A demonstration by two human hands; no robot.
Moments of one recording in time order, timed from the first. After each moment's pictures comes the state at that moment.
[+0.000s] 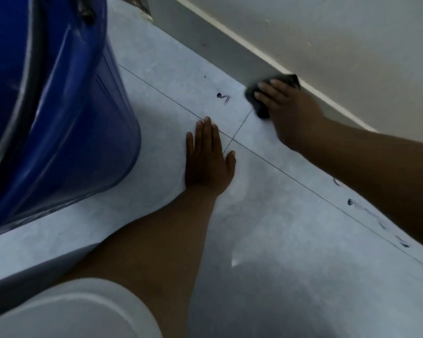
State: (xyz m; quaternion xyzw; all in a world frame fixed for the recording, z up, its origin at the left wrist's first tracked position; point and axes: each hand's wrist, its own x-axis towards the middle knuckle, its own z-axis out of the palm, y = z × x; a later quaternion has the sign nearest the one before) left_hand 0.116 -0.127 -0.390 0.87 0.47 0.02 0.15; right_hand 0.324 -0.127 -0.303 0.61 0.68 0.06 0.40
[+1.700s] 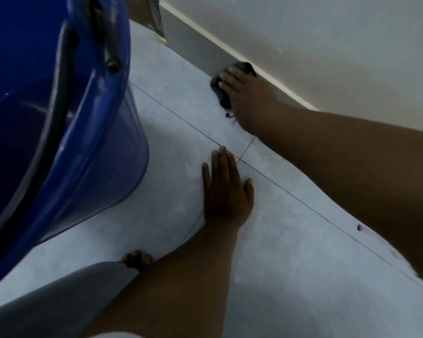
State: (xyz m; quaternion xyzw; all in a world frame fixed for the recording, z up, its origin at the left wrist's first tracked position) left_hand 0.131 -0.160 -0.391 0.85 0.50 0.01 0.16; right_hand 0.278 -0.018 -0.307 0.61 0.70 0.08 0.38
